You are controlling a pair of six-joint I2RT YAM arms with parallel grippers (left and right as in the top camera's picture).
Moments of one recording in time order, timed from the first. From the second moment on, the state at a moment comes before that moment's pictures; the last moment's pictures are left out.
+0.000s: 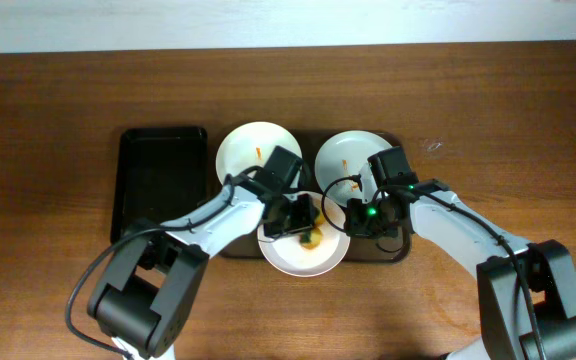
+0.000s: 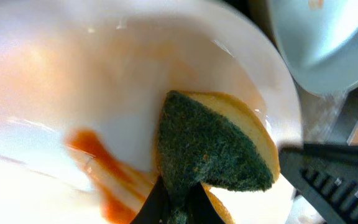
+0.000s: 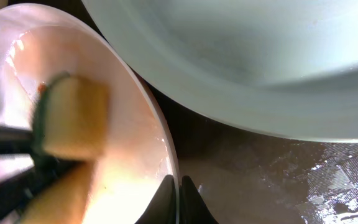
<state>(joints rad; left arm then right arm) -0.56 1.91 1.12 -0.46 0.40 -0.67 0.29 1.70 0.91 -0.53 -0.38 0.34</state>
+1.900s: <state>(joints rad) -0.23 1.53 1.12 -0.67 0.11 -0.30 0.47 1.38 1.05 -0.72 0.30 0.24</state>
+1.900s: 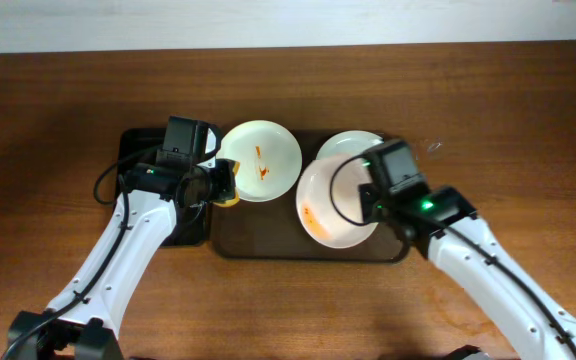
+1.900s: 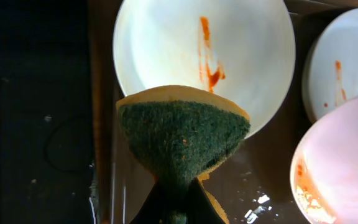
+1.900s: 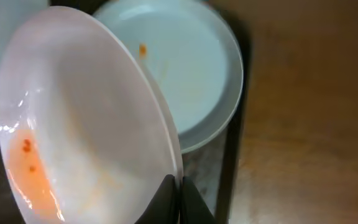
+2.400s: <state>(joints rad) -0.23 1.53 1.12 -0.67 0.09 -0.30 0.76 1.38 1.06 -0.60 0.85 0.21</state>
